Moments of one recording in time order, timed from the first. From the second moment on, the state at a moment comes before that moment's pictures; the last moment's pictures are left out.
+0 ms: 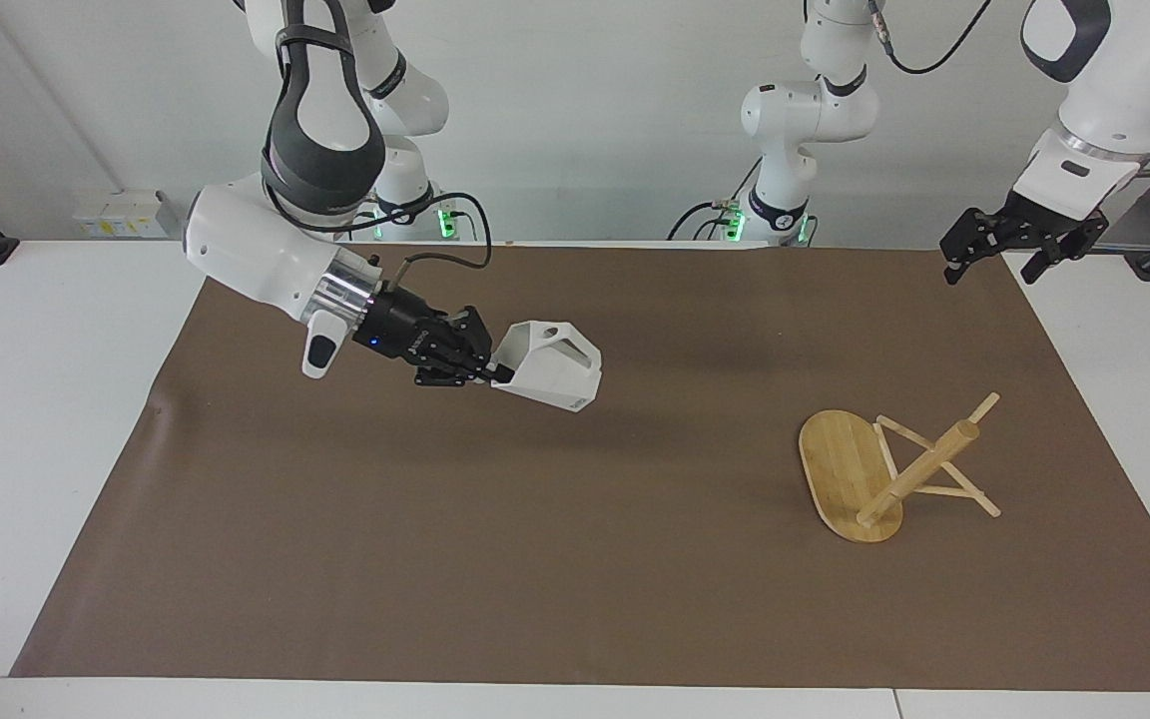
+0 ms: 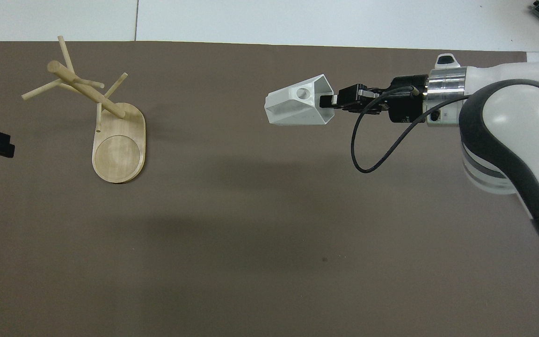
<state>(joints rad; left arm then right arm) -0.06 0.01 0.05 -1.53 0.04 1.53 0.07 -0.05 0.23 0.24 -1.70 1.07 2.08 -0.32</state>
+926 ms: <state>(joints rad) -0.05 0.01 0.04 -1.54 -0.03 1.56 -0.05 0.27 0.23 0.25 -1.67 1.13 2.36 -0.07</state>
